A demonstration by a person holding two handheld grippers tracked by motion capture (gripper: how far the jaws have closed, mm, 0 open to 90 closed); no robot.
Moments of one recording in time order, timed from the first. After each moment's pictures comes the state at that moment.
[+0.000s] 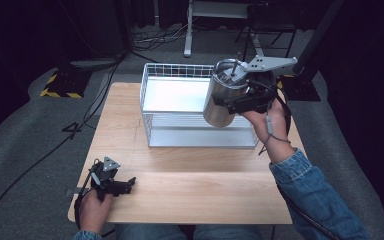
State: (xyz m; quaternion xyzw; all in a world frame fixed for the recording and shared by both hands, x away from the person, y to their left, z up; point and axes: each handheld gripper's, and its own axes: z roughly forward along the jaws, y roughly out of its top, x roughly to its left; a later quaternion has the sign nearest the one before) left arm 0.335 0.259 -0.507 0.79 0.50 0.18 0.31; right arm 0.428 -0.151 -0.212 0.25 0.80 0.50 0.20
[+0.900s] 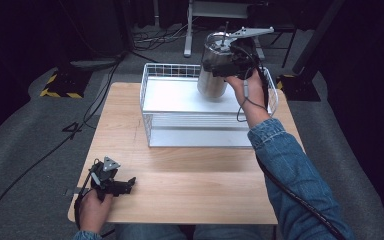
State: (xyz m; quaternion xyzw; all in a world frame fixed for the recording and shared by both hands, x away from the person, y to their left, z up) left arm 0.336 0.259 -0.507 0.79 0.50 0.18 0.31; right arm 0.519 -0.125 -0.207 0.33 0.78 0.49 0.22
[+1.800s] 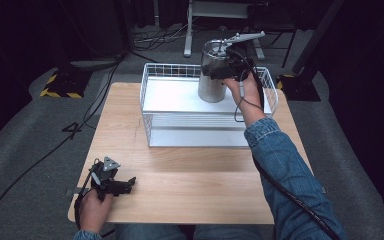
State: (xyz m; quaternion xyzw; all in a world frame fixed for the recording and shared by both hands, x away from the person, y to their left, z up) left arm 0.336 0.258 -0.507 0.79 0.50 0.18 0.31; right arm 0.543 -0.124 -0.232 0.35 0.79 0.46 0.20
